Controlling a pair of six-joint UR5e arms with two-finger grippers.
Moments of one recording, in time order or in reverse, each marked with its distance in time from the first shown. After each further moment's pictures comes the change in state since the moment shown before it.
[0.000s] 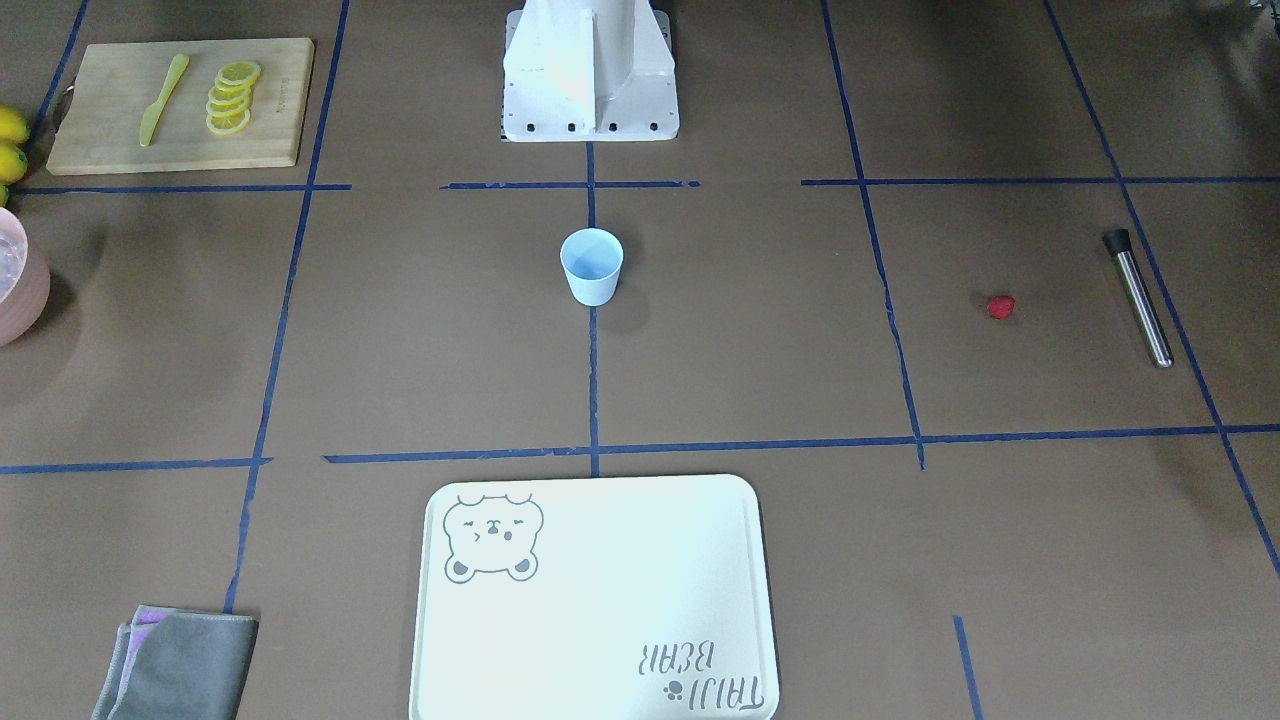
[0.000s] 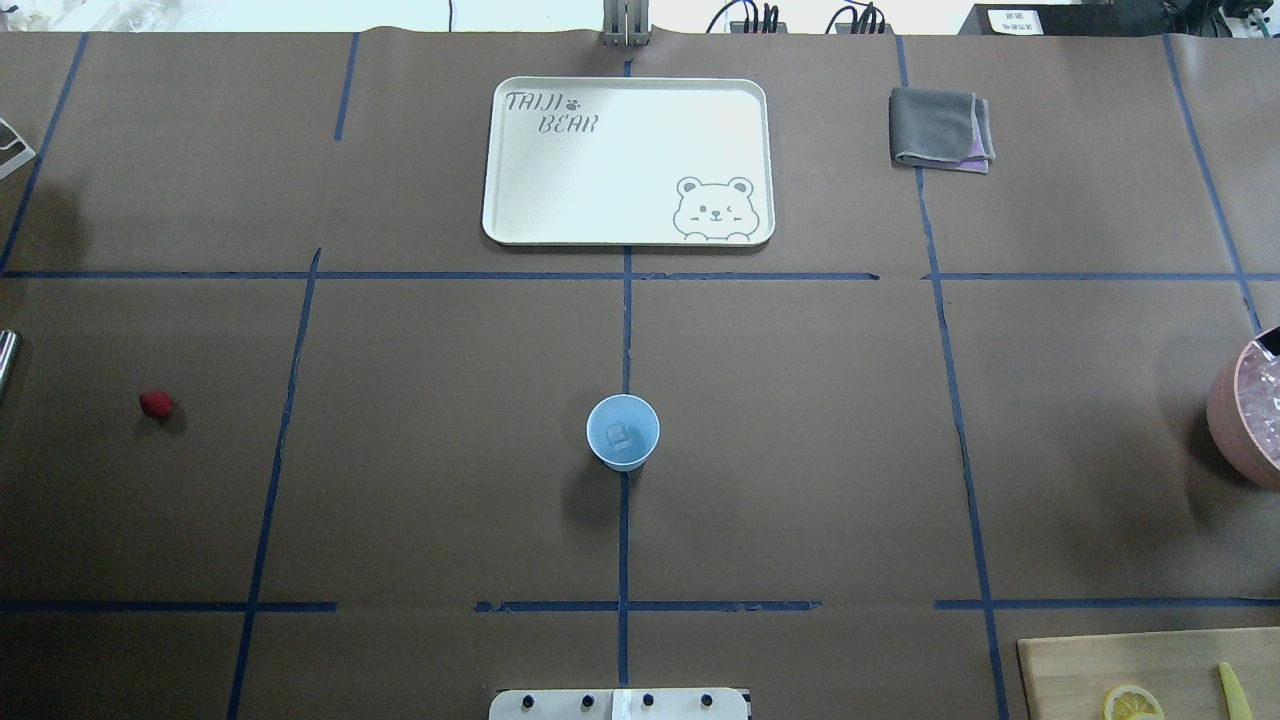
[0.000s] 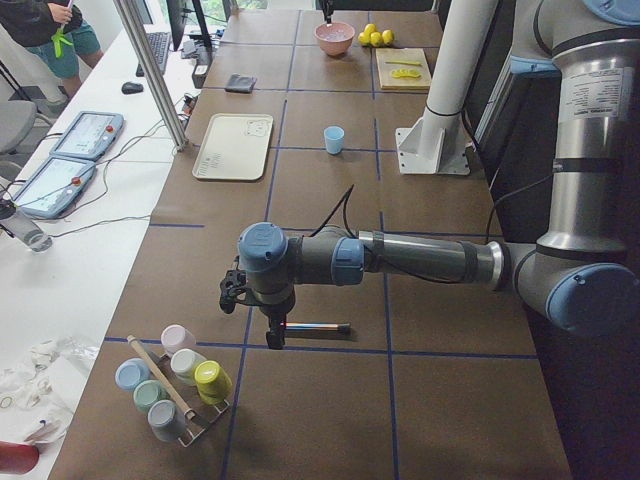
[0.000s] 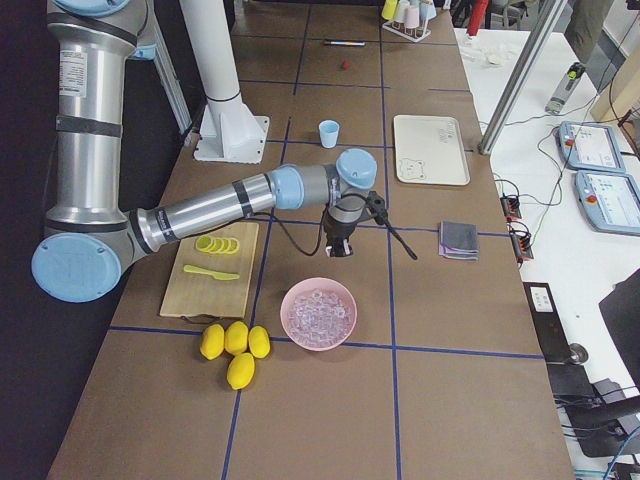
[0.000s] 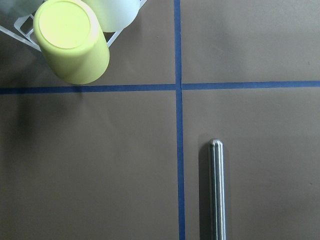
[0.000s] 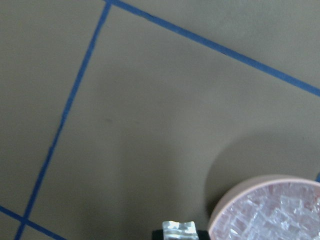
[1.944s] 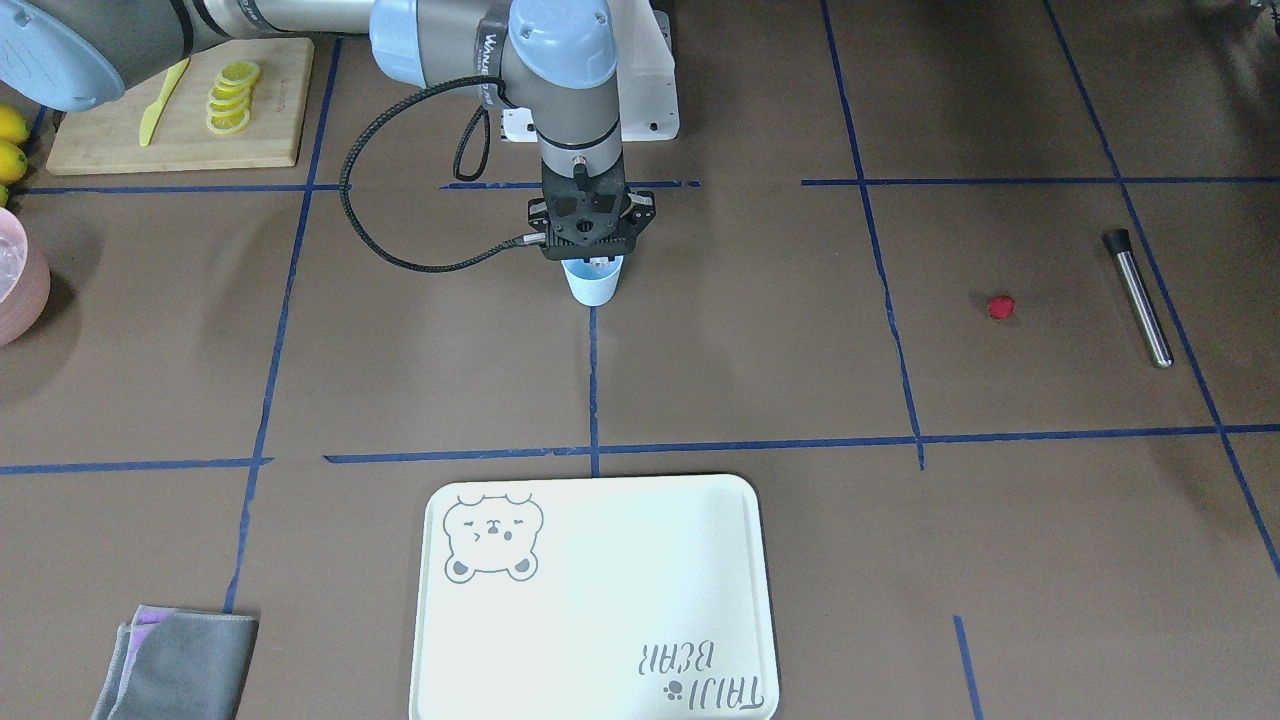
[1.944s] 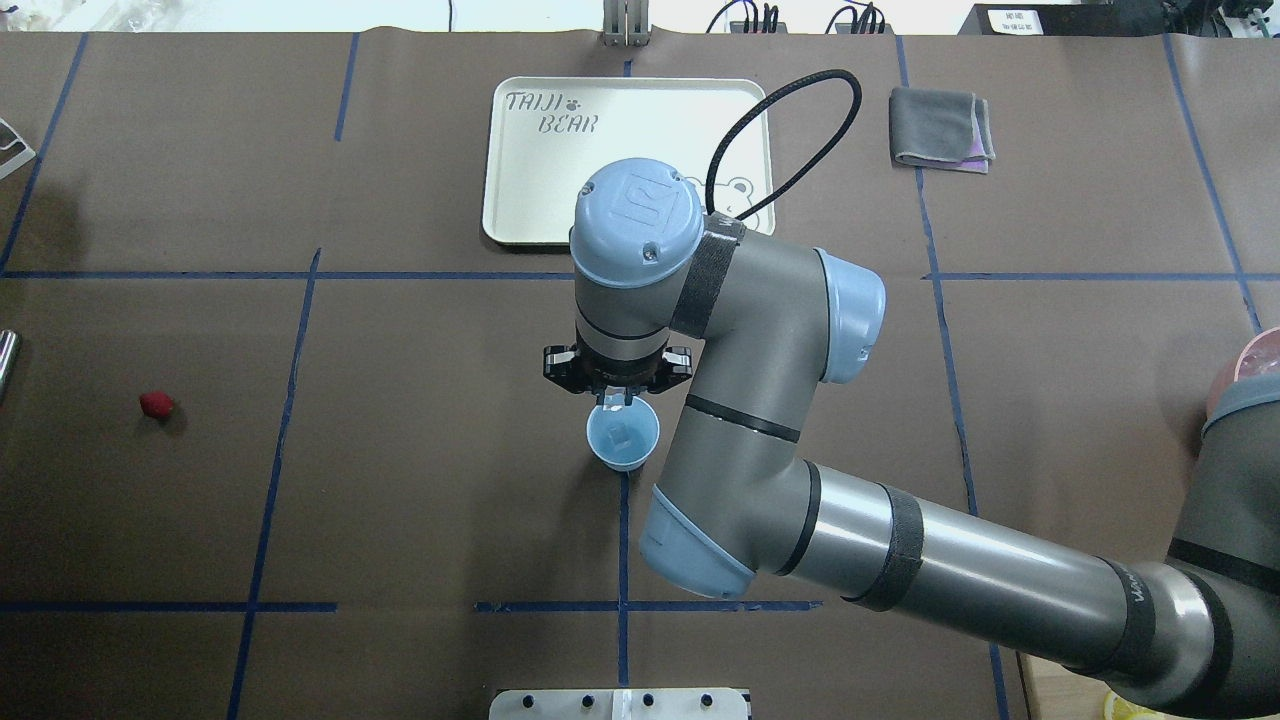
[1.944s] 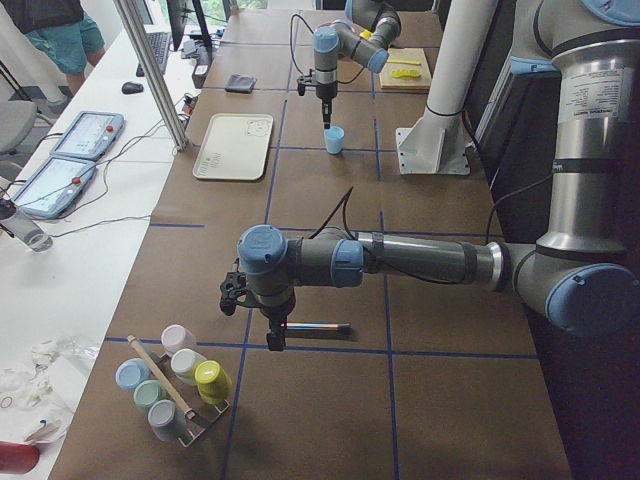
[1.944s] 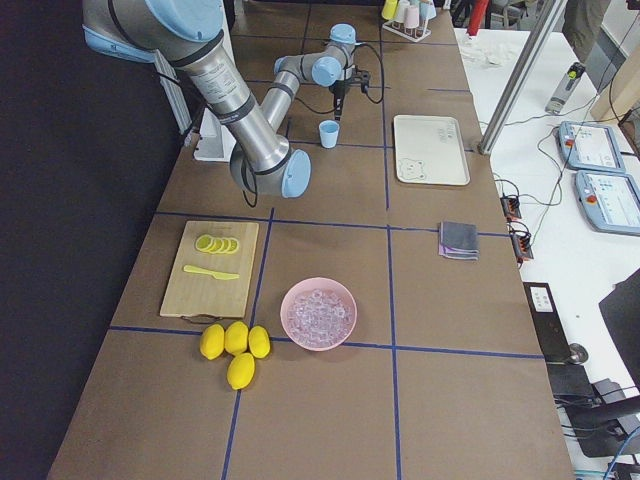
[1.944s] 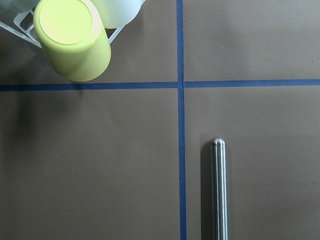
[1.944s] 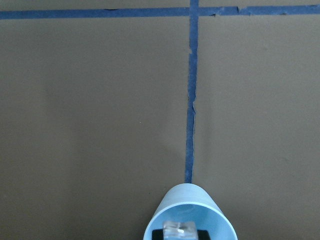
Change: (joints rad) left arm 0.001 -0.001 0.007 0.000 0.000 0.000; right arm -0.796 0.868 -0.438 0.168 -0.436 1.304
